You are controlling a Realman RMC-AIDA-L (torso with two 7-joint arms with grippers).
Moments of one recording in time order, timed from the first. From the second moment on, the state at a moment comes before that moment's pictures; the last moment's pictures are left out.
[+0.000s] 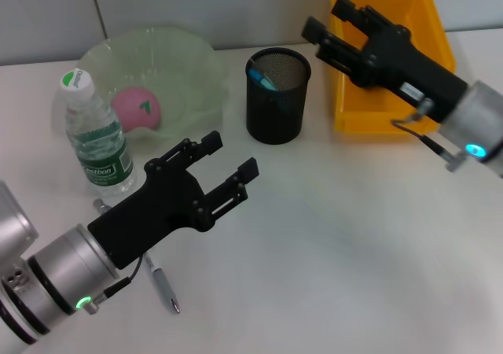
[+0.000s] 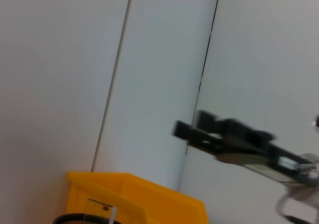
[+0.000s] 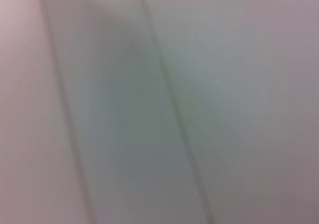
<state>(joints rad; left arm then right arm) -0.24 -2.03 2.10 0.65 0.27 1.12 -0.74 0.59 2.08 -0.72 -0.23 -1.28 -1.49 0.92</state>
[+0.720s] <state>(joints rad) -0.23 -1.96 1.97 0.64 0.44 1.16 -0.93 0.39 1.99 -0.90 -0.60 -1.74 -1.70 1.37</state>
